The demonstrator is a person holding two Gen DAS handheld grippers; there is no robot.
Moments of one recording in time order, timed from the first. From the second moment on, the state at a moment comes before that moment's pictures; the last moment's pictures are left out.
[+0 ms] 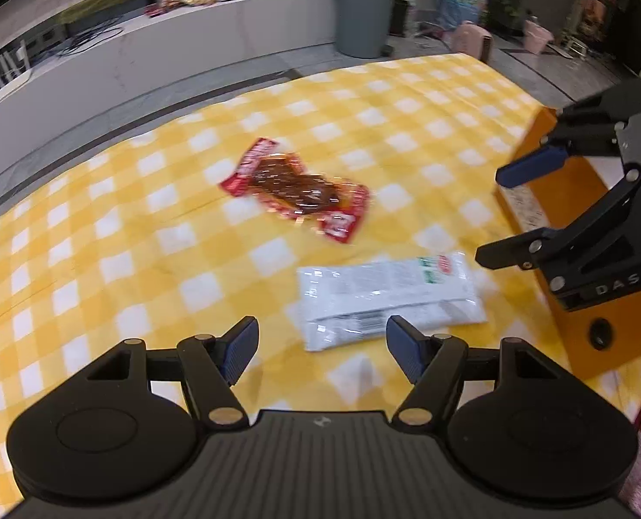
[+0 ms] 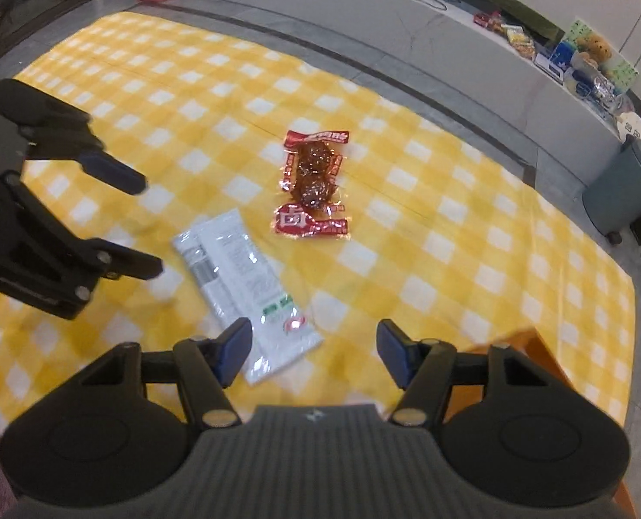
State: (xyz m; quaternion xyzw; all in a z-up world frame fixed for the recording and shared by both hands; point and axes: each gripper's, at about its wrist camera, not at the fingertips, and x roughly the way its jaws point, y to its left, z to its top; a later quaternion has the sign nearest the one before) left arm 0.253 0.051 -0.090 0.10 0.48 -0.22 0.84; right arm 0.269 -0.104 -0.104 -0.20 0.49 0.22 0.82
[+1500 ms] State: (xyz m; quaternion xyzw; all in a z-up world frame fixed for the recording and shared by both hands) left arm 0.297 0.066 -0.107 0.05 0.49 -0.18 0.85; right arm 0.308 -0.063 -0.146 -0.19 0.57 0.25 0.76
